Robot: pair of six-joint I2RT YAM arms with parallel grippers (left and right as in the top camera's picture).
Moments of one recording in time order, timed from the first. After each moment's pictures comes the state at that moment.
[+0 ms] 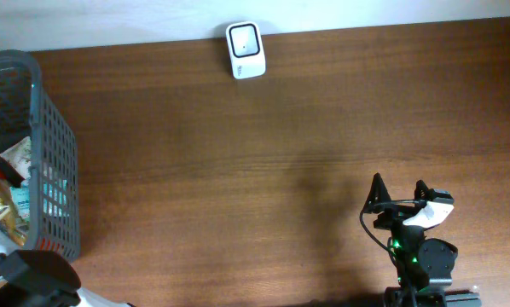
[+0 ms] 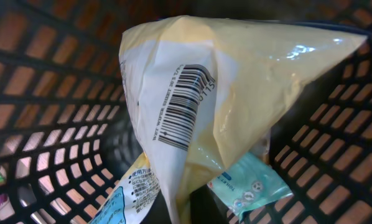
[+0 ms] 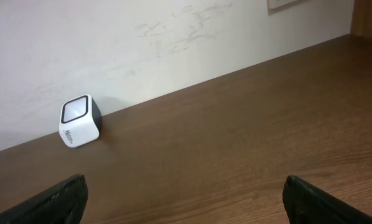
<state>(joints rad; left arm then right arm) 0.62 1.84 2.04 -1.39 -0.22 -0.07 -0.10 0.02 0.01 -0.08 0.00 0.31</state>
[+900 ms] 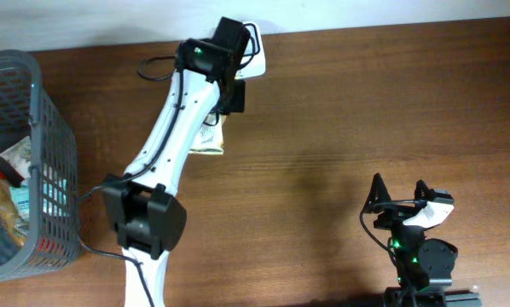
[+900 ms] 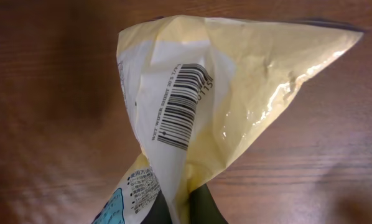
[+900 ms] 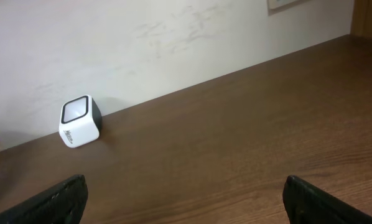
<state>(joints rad) -0.44 2.22 2.27 -1.35 -0.15 -0.31 -0.10 0.02 0.01 -0.08 0.00 0.31</state>
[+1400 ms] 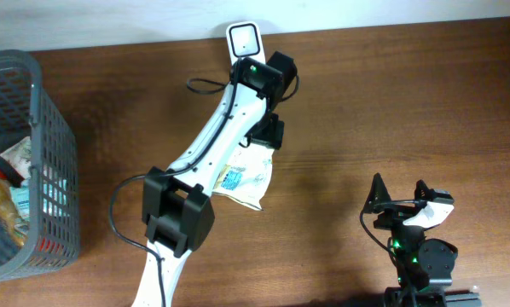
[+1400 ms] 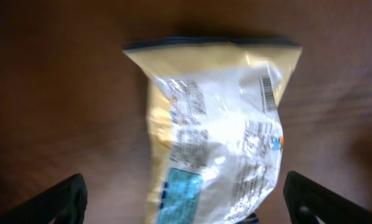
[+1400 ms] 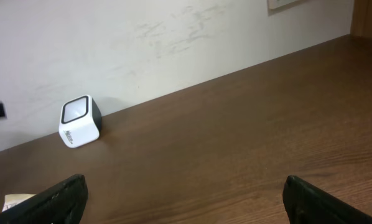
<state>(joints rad) -0.61 2.33 2.32 -1.53 -0.19 -0.34 -0.10 0.02 0.01 -0.08 0.00 0.31</state>
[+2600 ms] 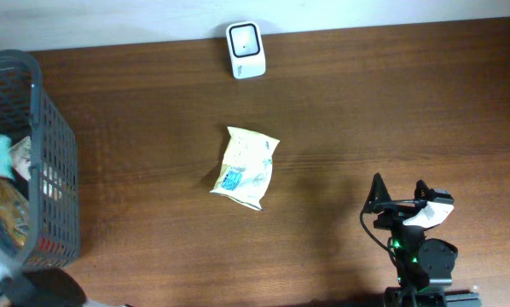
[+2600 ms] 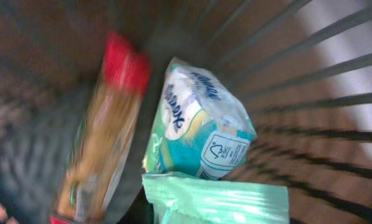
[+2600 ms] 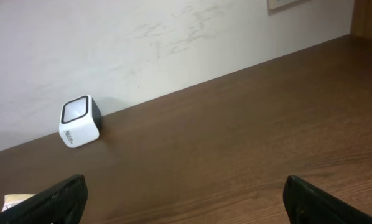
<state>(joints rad) 0.68 1.76 1.94 -1.17 0.04 -0.42 -0.10 0.02 0.01 -0.08 0.00 0.31</state>
